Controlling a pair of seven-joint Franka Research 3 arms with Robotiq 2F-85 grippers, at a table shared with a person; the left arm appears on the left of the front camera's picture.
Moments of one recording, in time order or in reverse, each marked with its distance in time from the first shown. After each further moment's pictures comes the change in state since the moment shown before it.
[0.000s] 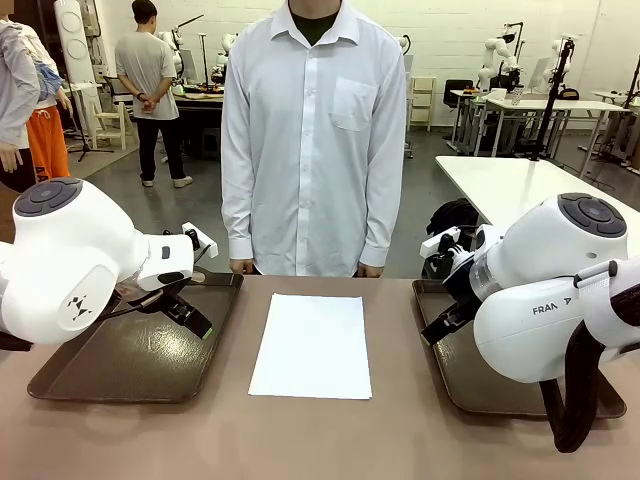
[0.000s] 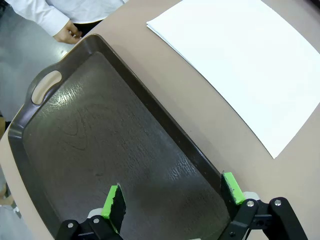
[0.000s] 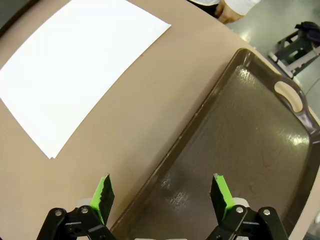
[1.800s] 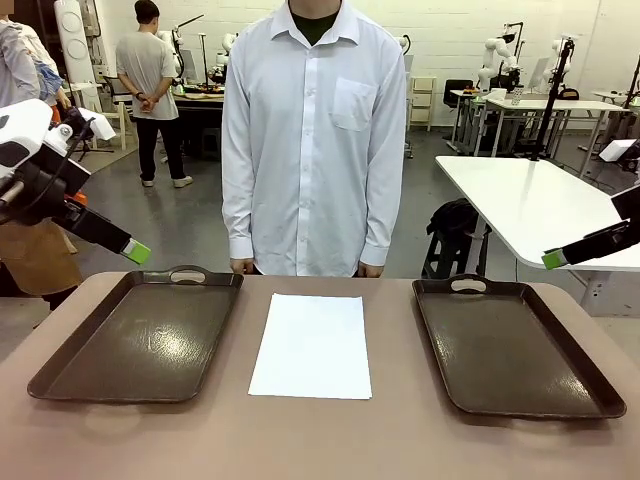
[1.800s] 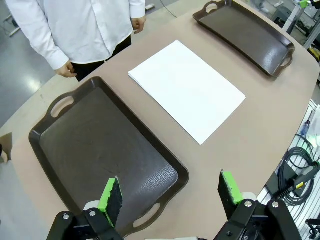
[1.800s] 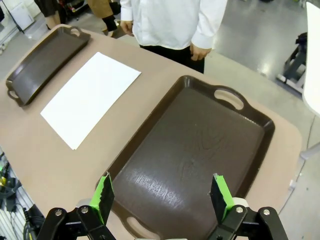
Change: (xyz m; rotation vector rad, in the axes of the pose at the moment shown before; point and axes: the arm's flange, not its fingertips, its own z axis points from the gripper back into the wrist) left arm -0.011 0.039 0.206 -0.223 -0.208 0.001; right arm -0.057 -0.161 0.162 0.181 -0.243 -0.166
